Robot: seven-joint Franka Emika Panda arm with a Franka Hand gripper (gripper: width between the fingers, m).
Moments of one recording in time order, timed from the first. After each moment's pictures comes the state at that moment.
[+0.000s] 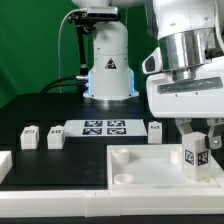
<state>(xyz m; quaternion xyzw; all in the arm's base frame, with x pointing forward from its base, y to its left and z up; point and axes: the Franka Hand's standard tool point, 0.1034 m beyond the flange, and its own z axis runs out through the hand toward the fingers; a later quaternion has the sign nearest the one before) 0.611 0.123 0.078 -0.86 0.50 -0.07 0.12</state>
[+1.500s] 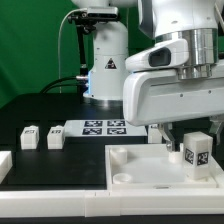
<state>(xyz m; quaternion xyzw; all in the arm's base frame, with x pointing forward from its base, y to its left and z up) 0.618 0.109 0.078 -0.98 -0.14 -0.11 0.02</state>
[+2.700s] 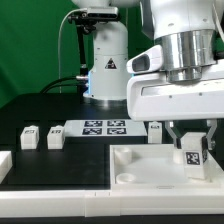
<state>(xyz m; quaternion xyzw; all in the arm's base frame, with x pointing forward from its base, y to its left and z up) 0.615 0.110 0.076 -0.94 0.32 -0.09 0.08</state>
